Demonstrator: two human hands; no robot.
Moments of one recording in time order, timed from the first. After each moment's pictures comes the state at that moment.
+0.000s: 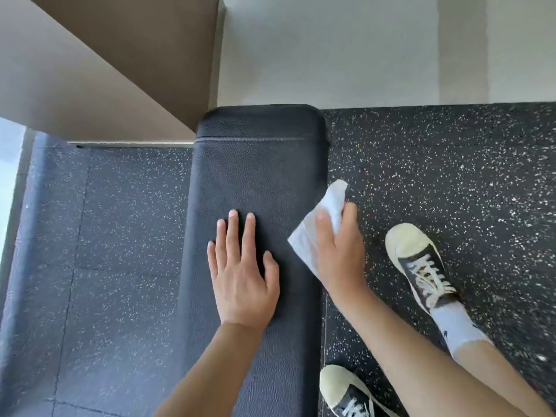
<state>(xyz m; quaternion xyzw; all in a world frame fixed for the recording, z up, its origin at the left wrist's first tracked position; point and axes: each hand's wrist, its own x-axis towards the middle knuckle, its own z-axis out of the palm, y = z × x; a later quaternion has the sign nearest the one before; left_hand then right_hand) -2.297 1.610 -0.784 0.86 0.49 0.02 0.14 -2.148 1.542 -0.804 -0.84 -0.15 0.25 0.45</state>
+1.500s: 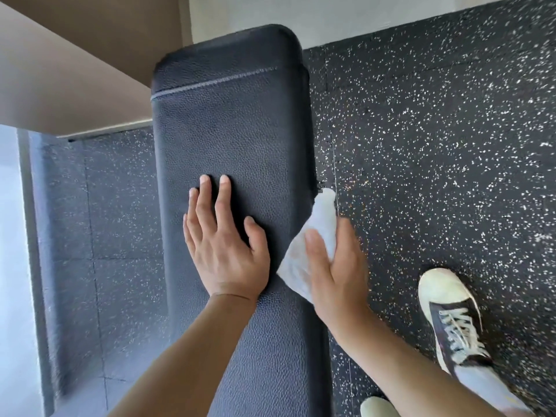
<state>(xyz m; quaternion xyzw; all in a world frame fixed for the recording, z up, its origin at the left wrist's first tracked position) -2.297 1.602 -0.796 0.86 0.50 0.07 0.08 -2.217 1.468 -0.819 -0.80 -0.16 0.26 0.52</state>
